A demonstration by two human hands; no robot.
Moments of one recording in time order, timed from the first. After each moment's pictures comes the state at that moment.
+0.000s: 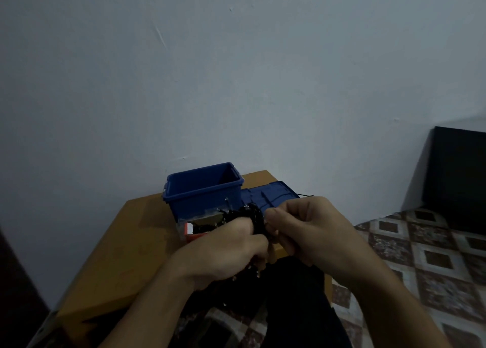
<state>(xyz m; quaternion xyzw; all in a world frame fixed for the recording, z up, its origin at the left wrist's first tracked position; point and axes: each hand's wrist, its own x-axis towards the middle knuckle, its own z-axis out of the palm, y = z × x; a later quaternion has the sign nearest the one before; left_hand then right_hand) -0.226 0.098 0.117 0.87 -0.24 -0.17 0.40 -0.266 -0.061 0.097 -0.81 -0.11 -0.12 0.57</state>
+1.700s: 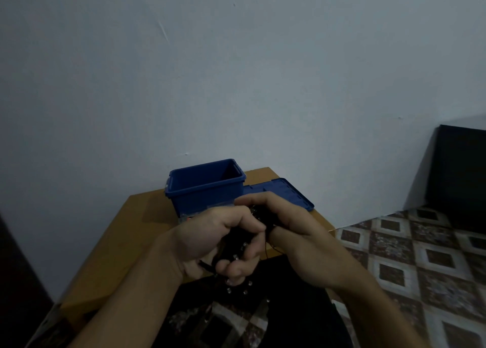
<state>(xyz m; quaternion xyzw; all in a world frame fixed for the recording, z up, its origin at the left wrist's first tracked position) -0.206 0.124 0.118 0.65 -0.27 -0.43 0.56 -0.251 -0.043 0.074 -0.78 -0.24 -0.16 0.56</state>
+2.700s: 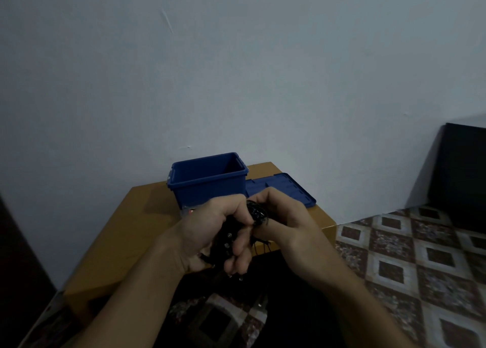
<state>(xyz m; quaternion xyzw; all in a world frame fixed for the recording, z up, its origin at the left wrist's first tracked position) -0.204 0.127 0.103 0.70 -0.22 -0.31 0.61 -0.246 -0.031 0.069 -0.71 -0.21 -0.14 0.65</state>
